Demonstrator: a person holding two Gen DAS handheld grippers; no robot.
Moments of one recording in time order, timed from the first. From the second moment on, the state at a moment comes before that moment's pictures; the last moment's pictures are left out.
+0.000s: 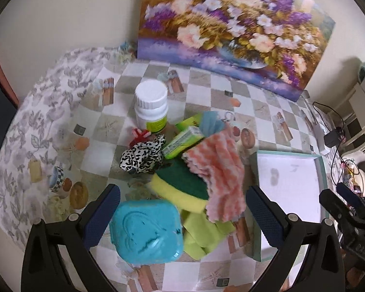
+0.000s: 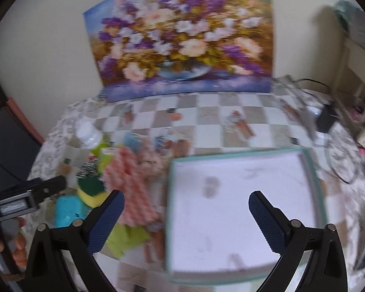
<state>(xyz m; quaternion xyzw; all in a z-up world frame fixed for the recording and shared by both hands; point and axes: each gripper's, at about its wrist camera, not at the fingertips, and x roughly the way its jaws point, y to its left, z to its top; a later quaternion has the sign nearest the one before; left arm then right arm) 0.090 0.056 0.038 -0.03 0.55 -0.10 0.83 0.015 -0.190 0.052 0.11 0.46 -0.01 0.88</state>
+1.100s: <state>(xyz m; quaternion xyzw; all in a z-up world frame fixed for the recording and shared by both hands) 0.111 0.024 -0.033 0.07 0.61 -0.16 0.77 0.105 -0.119 -0.042 0.17 0.56 0.13 0.80</state>
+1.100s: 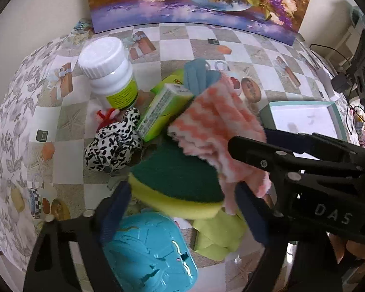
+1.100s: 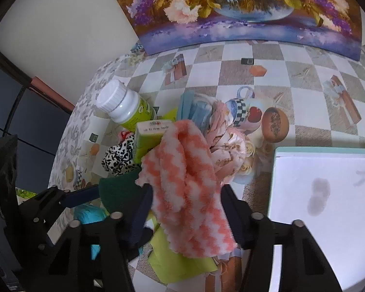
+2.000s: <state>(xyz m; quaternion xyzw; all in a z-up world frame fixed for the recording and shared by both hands) 0.101 0.029 -0.015 0.05 0.58 -0.13 0.80 0.084 -0.119 -0.013 0.19 0.51 0.15 0.83</state>
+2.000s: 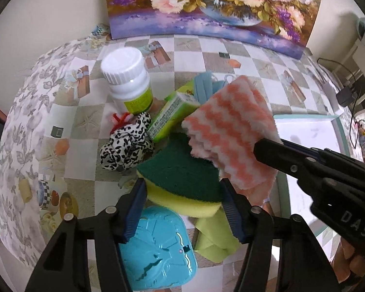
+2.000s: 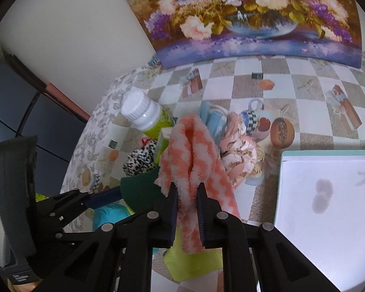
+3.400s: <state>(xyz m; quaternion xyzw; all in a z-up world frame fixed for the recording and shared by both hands) 0.033 -0.132 0.095 0.06 0.43 -0.19 0.88 -0.060 -0.341 0.108 0.21 0.35 -0.13 0.90</state>
